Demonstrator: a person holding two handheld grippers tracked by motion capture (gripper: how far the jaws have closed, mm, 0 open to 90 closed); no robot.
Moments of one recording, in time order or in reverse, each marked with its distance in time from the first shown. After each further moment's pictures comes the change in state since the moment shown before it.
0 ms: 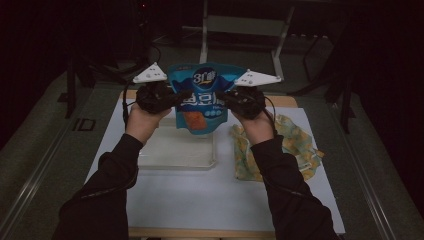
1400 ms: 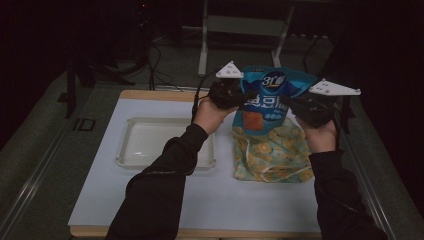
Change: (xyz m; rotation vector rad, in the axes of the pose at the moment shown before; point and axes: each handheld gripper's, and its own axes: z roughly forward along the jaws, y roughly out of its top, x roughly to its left) left arm -0.071 0.044 0.139 0.010 -0.179 0.047; right arm -0.088 -0.054 -0.116 -0.001 -0.172 0.091
